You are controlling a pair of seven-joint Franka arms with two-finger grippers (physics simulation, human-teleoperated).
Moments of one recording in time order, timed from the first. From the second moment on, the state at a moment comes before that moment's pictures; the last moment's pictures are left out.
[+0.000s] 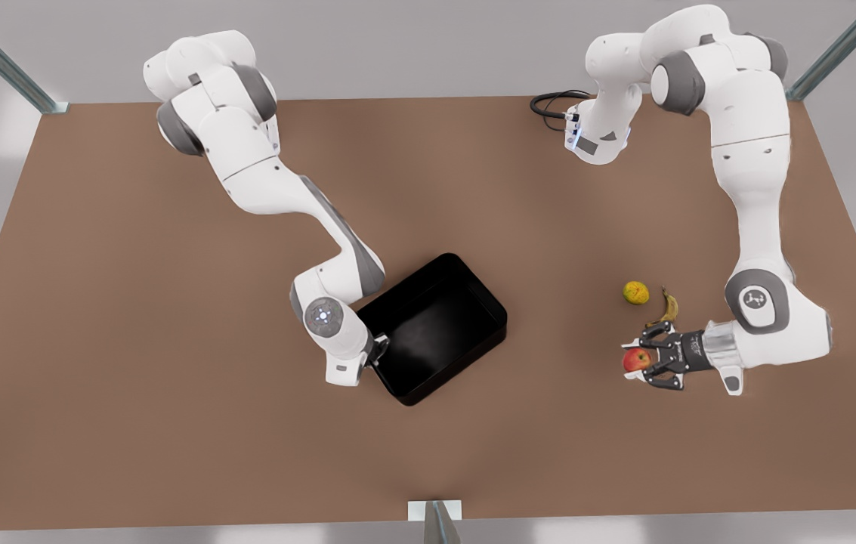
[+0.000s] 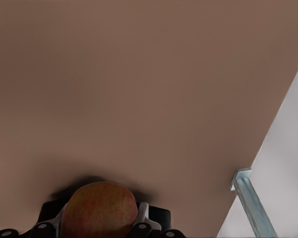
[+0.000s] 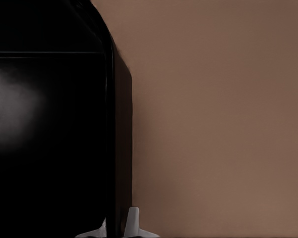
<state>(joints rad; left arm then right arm) -0.07 0.62 0.17 -1.47 -0.89 1.83 -0.99 0.47 0.87 0.06 -1.31 0.08 2.29 -0.17</state>
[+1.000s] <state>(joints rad) -0.64 0.65 0.19 -1.24 -0.40 2.04 -1.51 0.12 0.14 -0.23 -1.43 -0.12 1.44 -0.20</state>
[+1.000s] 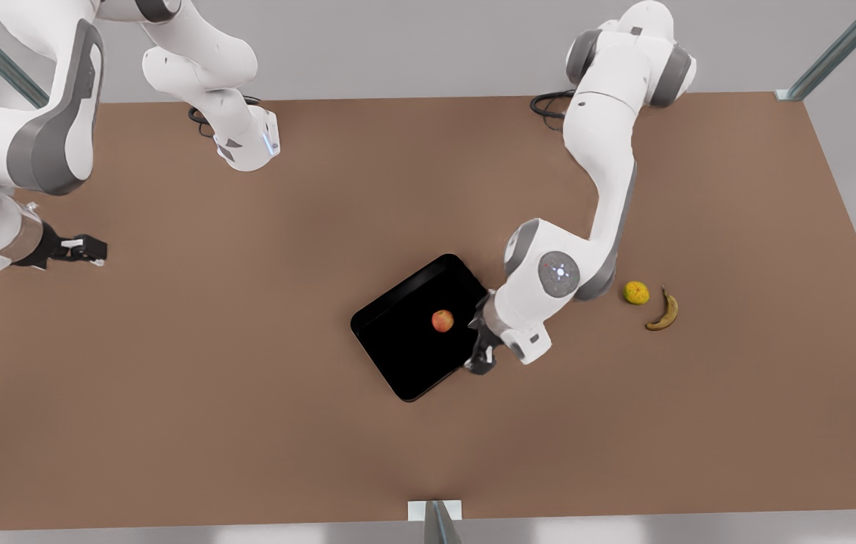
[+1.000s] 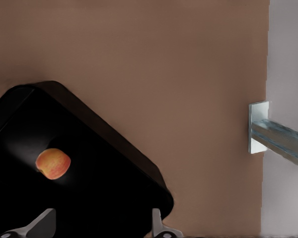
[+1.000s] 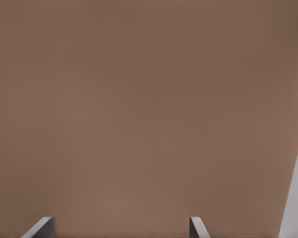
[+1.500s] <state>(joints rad) -0.12 0.02 -0.01 -1.59 -0.15 1.66 0.01 0.13 0.14 -0.23 -1.43 -0.12 1.43 -0.20</state>
